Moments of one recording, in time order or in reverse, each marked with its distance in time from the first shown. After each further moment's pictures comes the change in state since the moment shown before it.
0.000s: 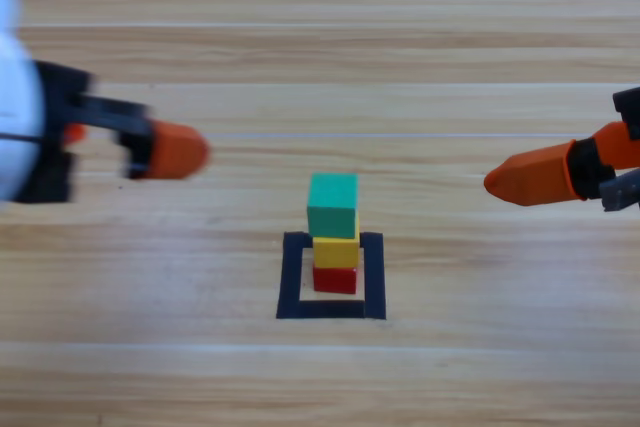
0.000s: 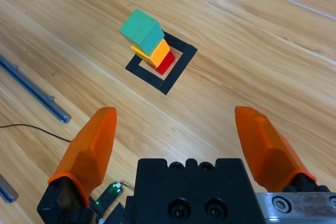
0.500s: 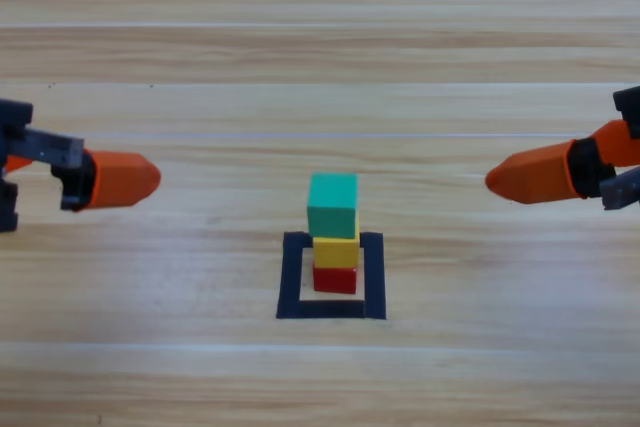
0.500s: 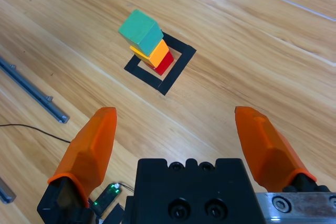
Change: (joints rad) arm 0 0.000 -0.092 0.129 -0.054 0.002 0.027; arm 1 0.003 0.000 0.000 0.000 -0.010 -0.004
